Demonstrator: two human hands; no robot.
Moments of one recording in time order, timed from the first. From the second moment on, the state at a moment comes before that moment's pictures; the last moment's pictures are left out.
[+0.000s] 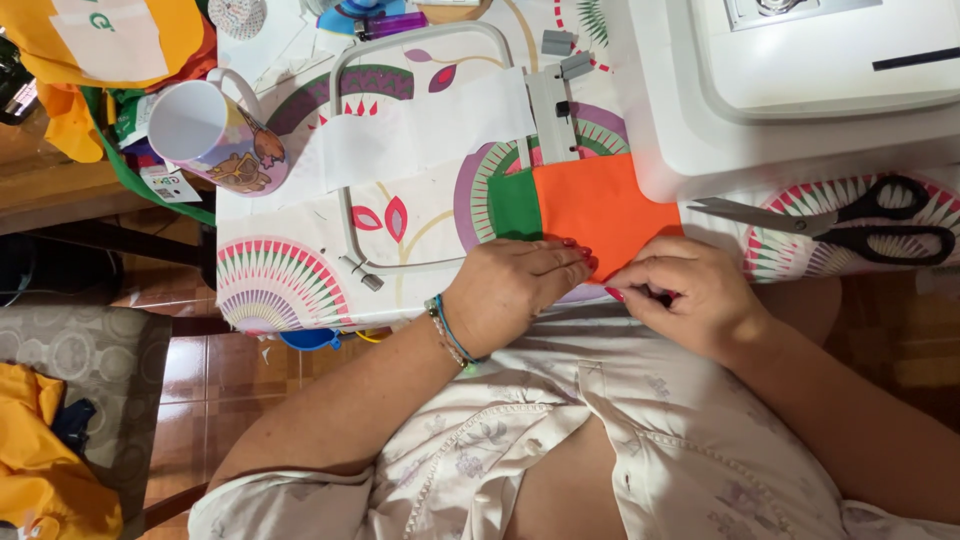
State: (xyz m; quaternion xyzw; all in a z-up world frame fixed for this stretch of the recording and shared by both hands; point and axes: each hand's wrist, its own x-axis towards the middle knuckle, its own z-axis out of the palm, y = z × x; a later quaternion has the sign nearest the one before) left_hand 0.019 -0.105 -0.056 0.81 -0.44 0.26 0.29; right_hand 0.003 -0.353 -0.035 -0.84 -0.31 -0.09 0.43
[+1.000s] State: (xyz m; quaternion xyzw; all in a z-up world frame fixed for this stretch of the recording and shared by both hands) left_hand 0.025 -0.097 -0.050 0.81 -0.47 0.23 0.27; right_hand 0.001 -0.347 -0.032 -0.84 -0.30 -0.10 0.43
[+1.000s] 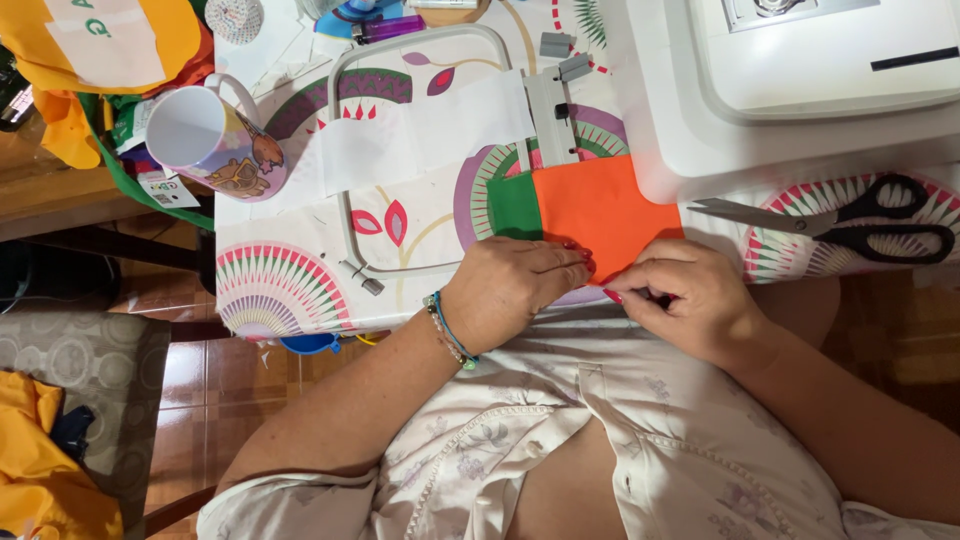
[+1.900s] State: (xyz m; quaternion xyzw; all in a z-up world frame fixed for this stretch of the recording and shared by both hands) left_hand 0.024 -0.099 -0.047 0.81 -0.46 0.24 0.27; right_hand 0.001 -0.347 -0.030 -0.84 -0.31 -0.11 0.44
